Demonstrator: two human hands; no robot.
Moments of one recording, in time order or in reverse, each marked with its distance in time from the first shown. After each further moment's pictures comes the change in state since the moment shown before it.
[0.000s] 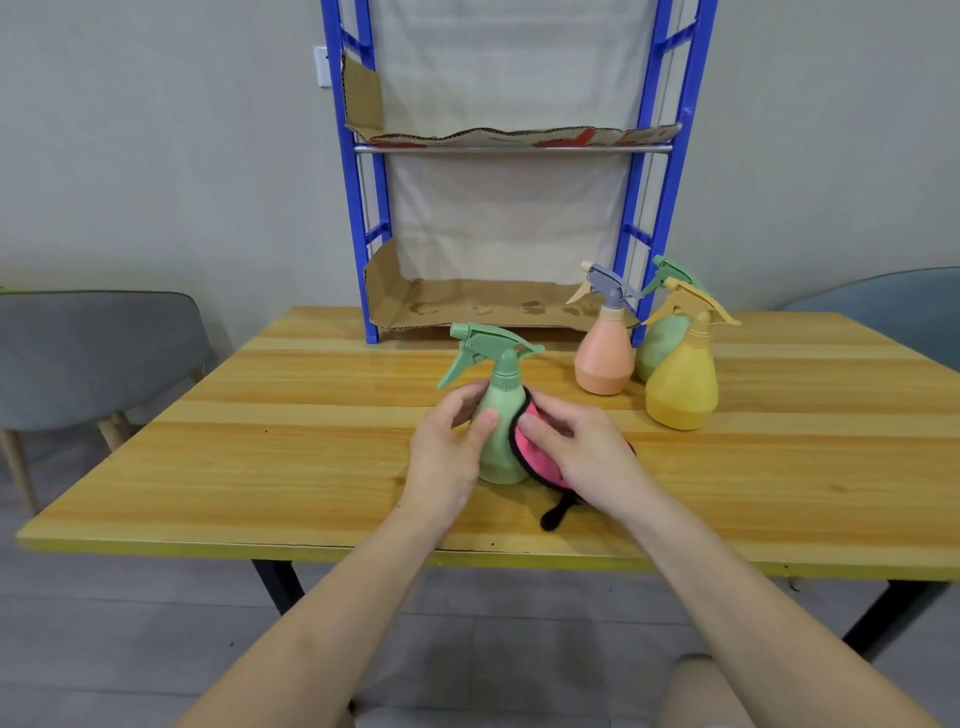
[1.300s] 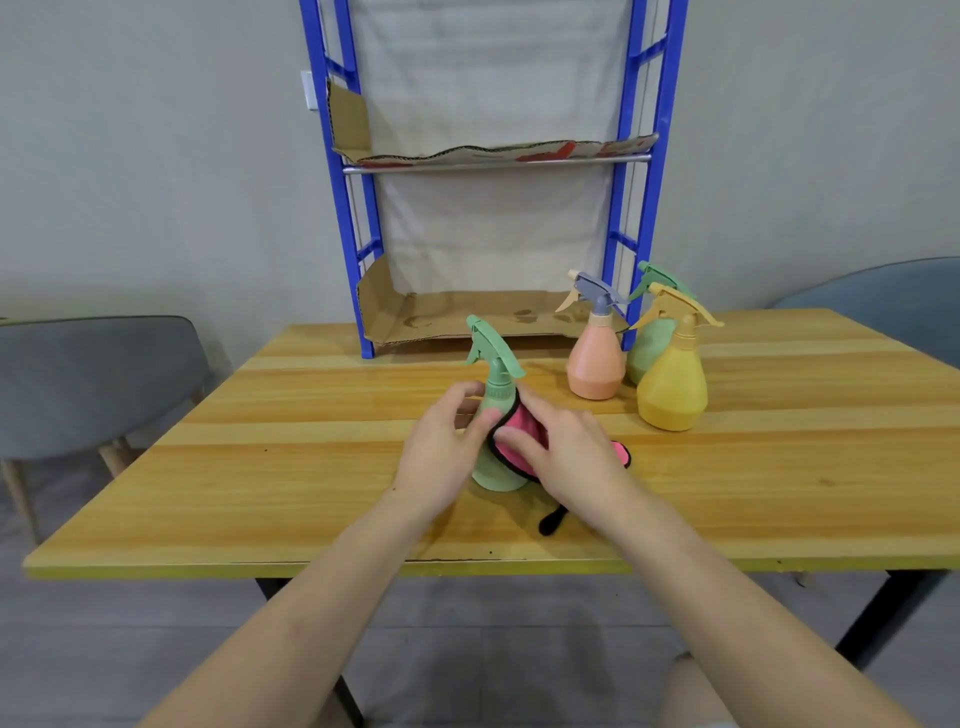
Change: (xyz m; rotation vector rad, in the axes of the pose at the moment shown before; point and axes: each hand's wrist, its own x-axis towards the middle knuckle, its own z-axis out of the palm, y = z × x) left_hand 0.016 0.019 -0.011 0.356 -0.130 0.008; right_hand 0.001 -0.009 0.007 -0.425 0.108 -0.123
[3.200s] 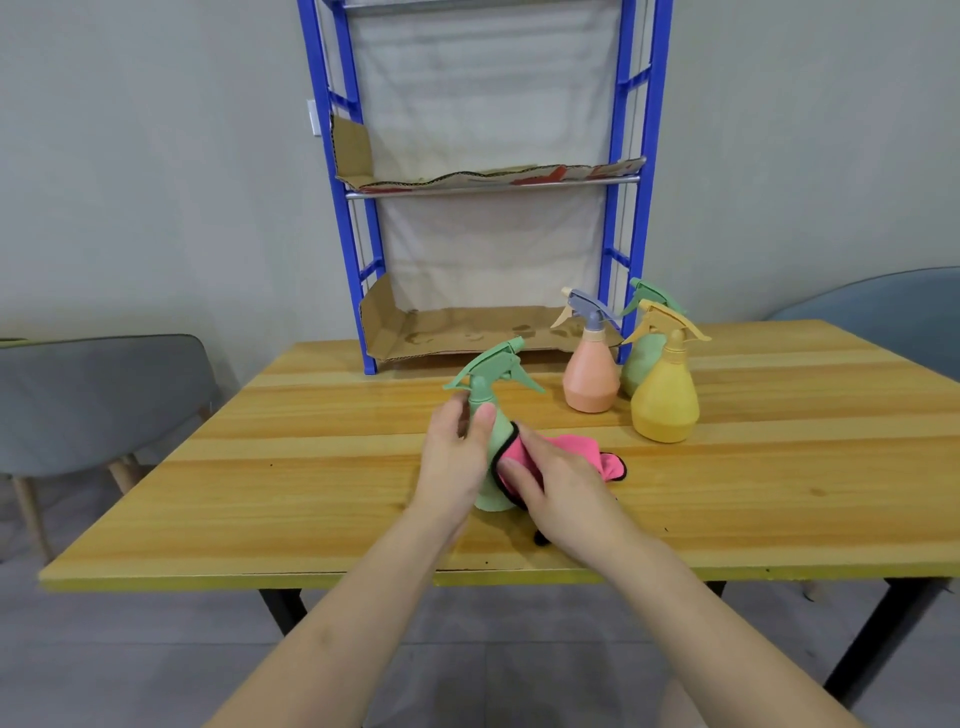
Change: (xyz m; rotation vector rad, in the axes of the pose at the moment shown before) left_hand -0.009 0.026 0.019 -0.430 0.148 -0.112; right_hand -0.026 0.001 0.005 0.017 -0.118 0.088
